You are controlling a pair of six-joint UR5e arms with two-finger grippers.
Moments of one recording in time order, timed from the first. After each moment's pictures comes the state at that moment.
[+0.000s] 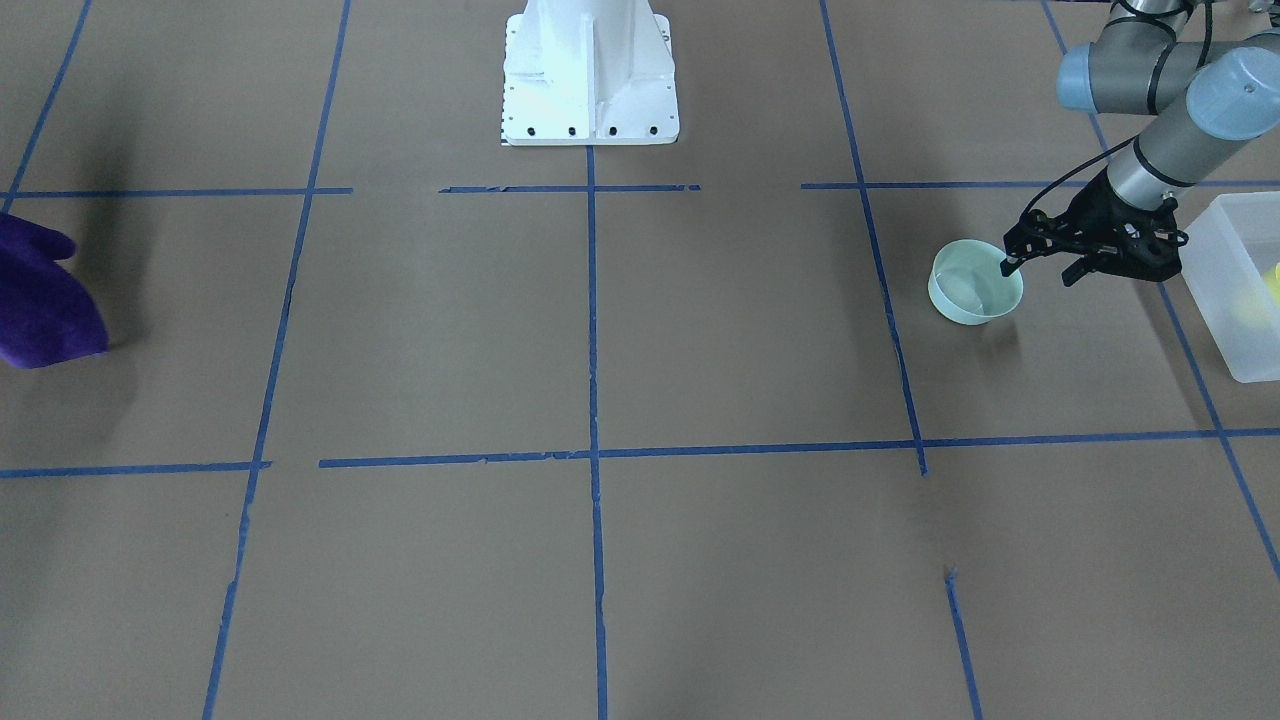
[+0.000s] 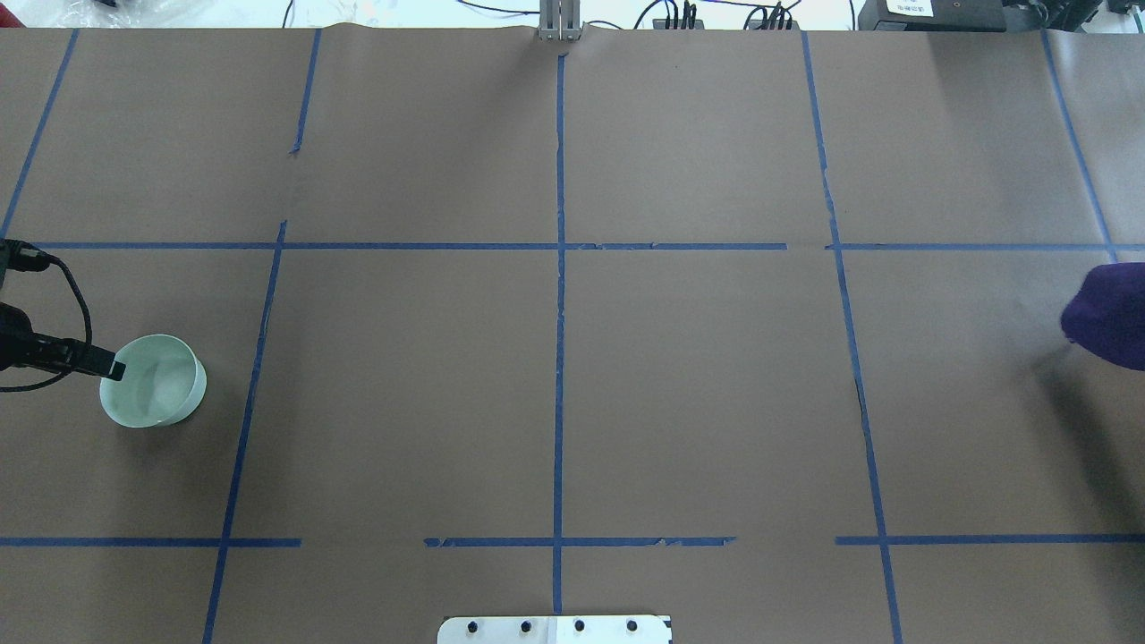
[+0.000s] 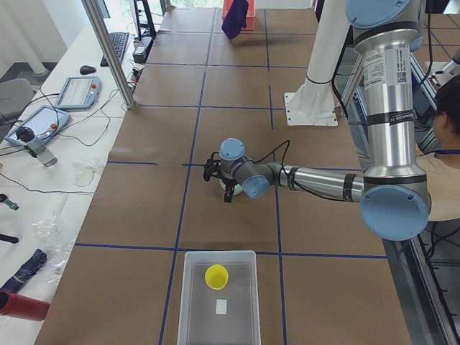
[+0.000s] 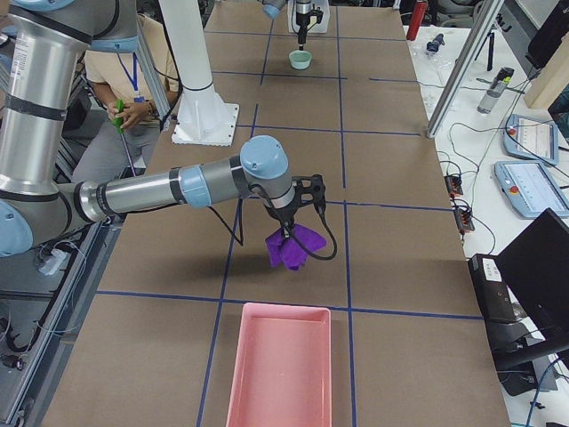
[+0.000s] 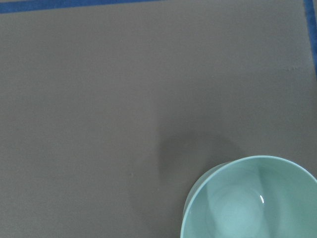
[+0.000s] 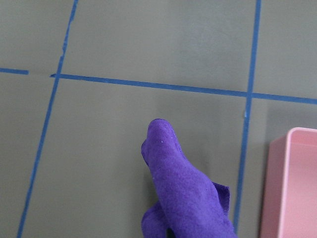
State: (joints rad) left arm -0.91 -1.42 -1.75 -2.24 -2.21 -0.78; right arm 1.65 -1.83 2.06 -1.62 2.45 -0.08
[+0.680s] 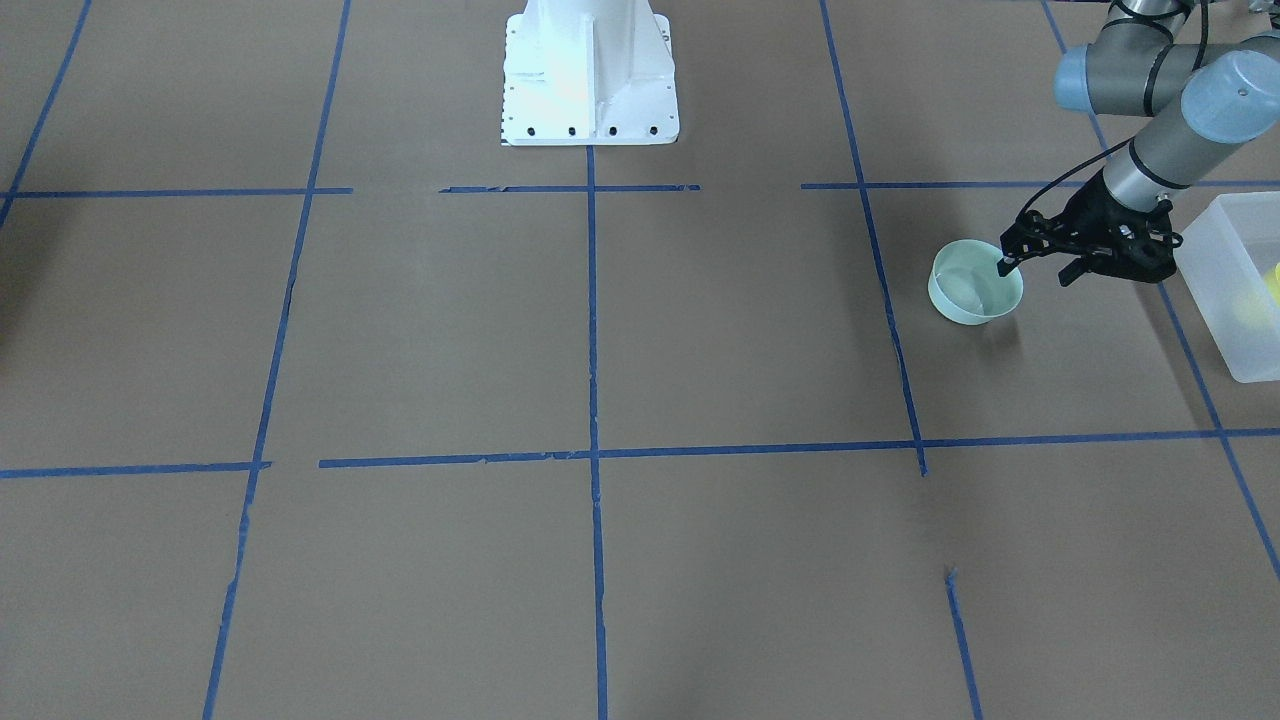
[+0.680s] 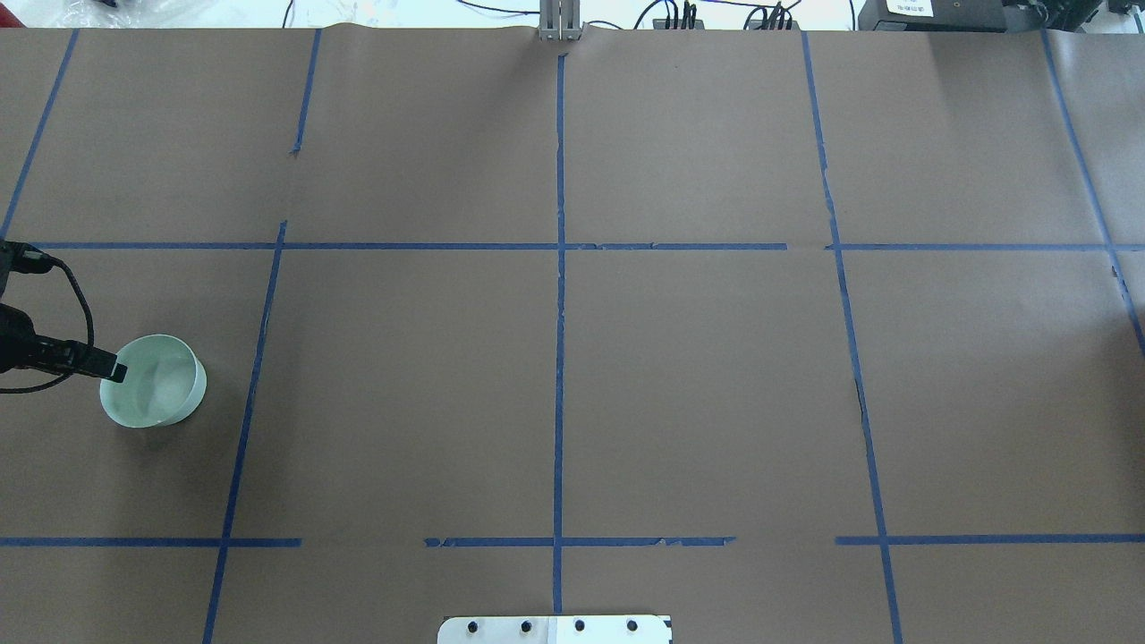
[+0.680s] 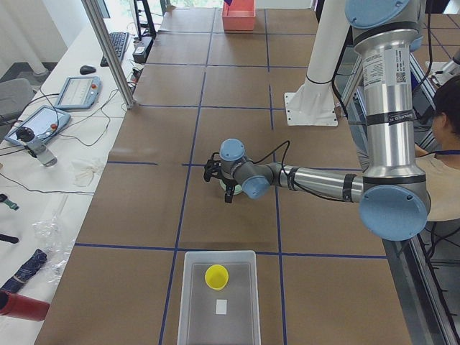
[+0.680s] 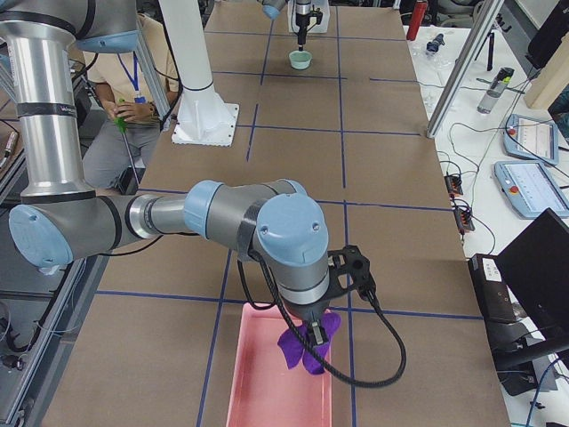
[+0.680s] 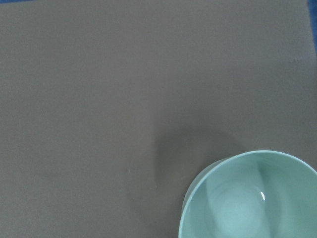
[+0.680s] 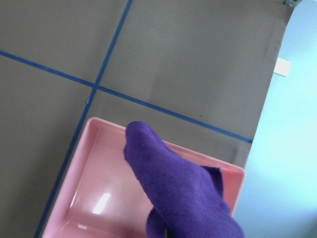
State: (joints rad) left arm -0.91 -1.42 -1.74 -2.24 -2.21 -0.78; right arm 2.06 -1.44 1.62 -1.99 2.24 -0.85
